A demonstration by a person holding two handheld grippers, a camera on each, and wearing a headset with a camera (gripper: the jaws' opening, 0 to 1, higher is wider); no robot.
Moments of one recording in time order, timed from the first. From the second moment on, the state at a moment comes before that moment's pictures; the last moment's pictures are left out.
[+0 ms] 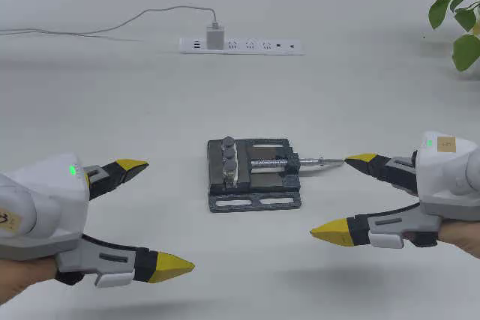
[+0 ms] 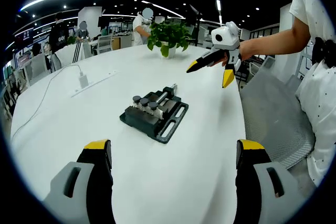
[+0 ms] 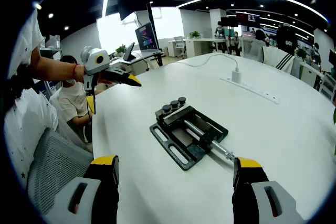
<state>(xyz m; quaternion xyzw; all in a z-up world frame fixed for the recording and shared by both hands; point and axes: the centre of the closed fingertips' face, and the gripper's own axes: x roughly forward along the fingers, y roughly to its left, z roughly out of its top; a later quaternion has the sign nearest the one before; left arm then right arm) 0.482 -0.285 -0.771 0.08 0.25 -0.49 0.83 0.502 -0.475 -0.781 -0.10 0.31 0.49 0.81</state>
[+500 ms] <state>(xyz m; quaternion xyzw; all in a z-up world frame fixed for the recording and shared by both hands) 0.484 -0.288 -0.770 0.07 0.25 -0.49 0.83 0.503 -0.483 -0.765 -0.08 0.29 0.48 0.83</state>
